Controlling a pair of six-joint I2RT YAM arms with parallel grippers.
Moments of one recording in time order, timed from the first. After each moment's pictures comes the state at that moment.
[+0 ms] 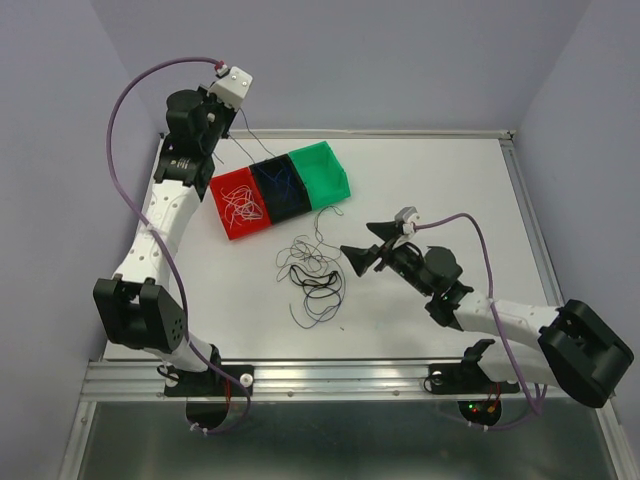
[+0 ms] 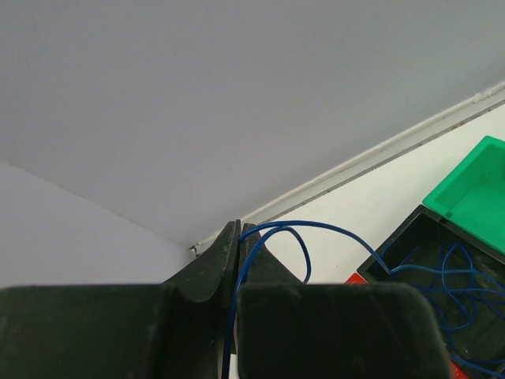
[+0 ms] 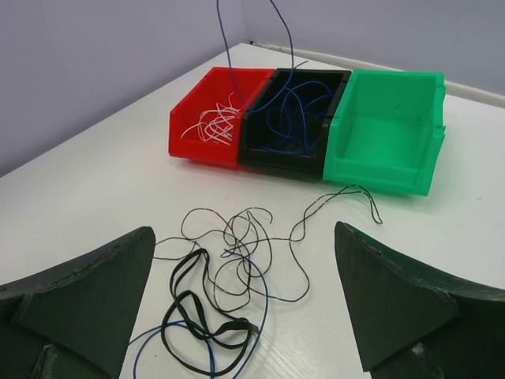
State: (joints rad) left arm -0.15 1.51 1.51 -0.07 0.04 0.51; right arm 0.74 1.19 0.38 0.94 -0.03 0.18
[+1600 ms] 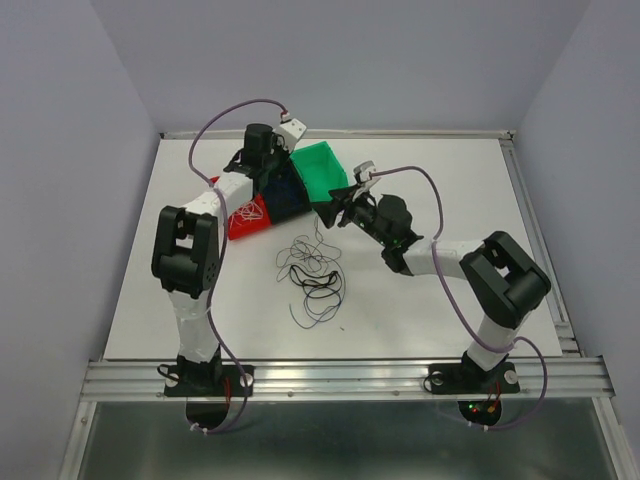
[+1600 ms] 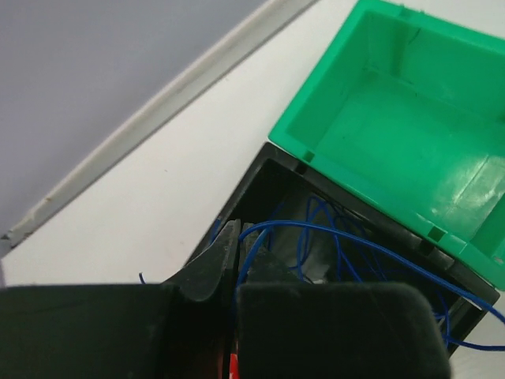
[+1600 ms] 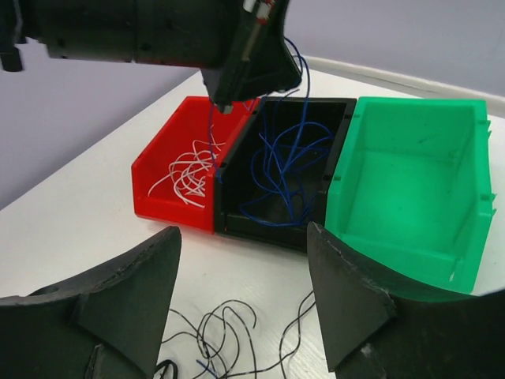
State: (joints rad) left arm -0.29 1.91 1.48 0.00 0.03 0.43; right arm 0.66 1.75 0.89 0.95 -0.13 0.25
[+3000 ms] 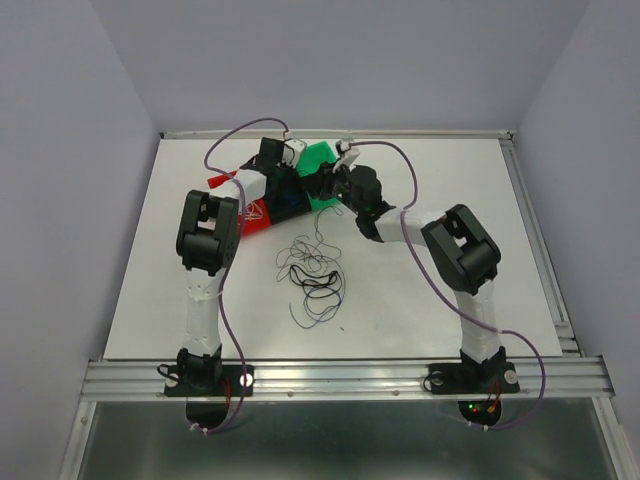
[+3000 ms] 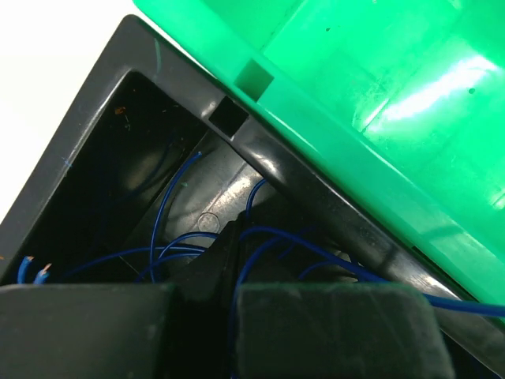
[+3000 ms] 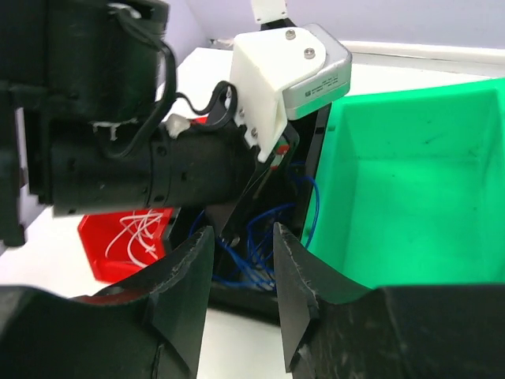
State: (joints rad) left arm -0.29 2.23 1.66 -0.22 -0.01 0.24; right arm 0.61 2.06 1.26 0.81 -0.11 0.40
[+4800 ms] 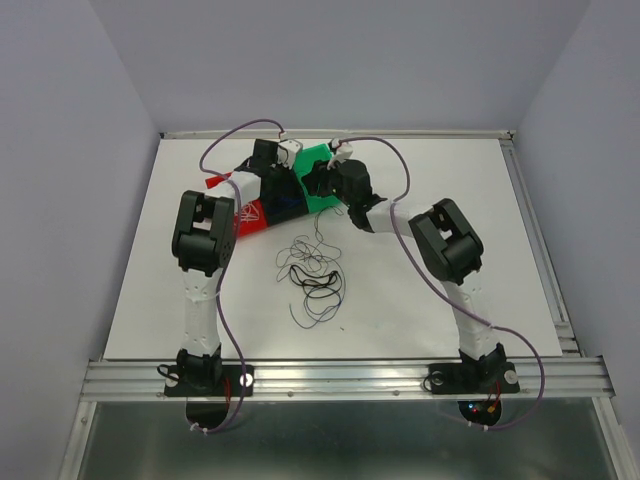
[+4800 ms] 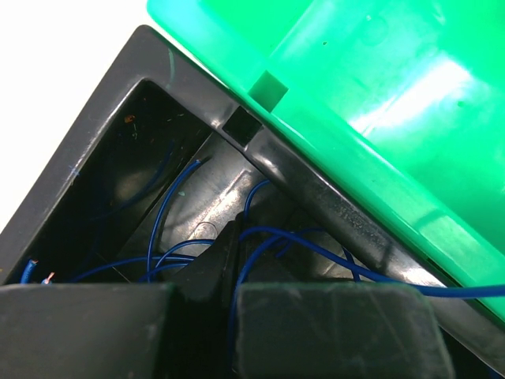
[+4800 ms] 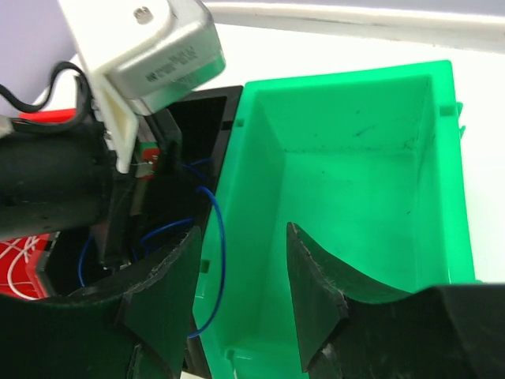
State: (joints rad) left arm -0.26 2.21 1.61 -0.17 0.07 0.24; right arm 0.59 2.25 1.50 0.63 -0.03 0.33
